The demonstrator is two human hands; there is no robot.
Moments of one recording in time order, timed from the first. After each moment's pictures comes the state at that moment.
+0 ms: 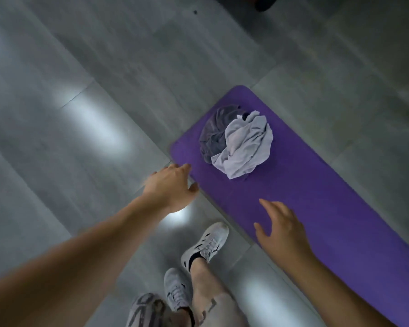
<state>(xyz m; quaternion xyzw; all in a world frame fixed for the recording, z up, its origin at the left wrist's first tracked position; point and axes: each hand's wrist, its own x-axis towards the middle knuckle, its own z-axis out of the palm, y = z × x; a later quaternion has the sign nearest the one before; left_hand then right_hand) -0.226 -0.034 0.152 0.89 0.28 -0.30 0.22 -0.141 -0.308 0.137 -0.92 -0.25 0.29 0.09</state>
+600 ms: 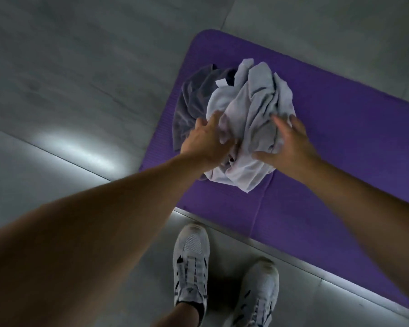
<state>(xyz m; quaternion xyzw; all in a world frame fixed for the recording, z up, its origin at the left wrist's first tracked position) 0.004 -0.025 -0.216 0.89 0.20 -0.25 0.32 0.052 -0.234 -0.226 -0.91 -0.07 0.32 0.24</state>
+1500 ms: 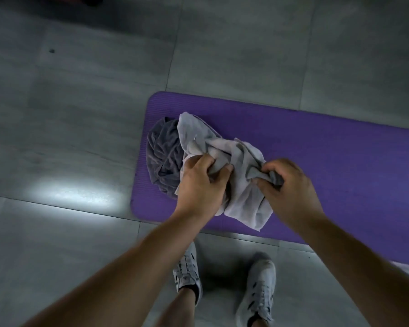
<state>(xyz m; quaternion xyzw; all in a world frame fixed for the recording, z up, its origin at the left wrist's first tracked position) 0.000 -0.128 0.006 0.84 0.16 -0.16 0.49 0.005 -0.325 0.021 -0.91 0.01 0.16 0.37</state>
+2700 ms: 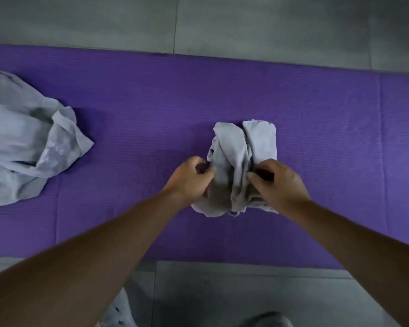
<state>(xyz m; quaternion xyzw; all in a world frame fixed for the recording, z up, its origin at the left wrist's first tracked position) -0.022 -0.557 -0.300 0.82 0.12 -0.35 0.44 -0.053 -0.788 -0.302 -0.93 0.11 0.22 0.26</state>
